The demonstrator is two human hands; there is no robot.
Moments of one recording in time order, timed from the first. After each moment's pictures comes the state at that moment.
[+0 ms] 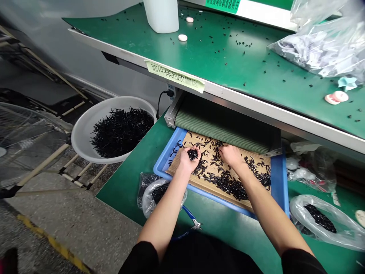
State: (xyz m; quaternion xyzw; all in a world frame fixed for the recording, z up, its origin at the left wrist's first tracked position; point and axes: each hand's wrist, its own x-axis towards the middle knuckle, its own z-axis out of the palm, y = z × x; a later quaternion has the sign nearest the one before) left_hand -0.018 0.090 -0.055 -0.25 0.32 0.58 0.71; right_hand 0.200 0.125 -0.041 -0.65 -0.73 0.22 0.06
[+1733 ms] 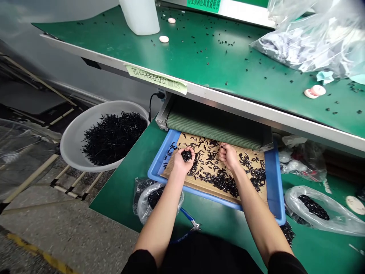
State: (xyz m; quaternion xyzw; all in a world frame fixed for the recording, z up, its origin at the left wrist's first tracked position) left_hand -0.020 0.092 -0.051 -0.23 0.34 0.58 0.71; right_hand 0.207 0.111 -0.058 -0.58 -0.48 0.57 0.34
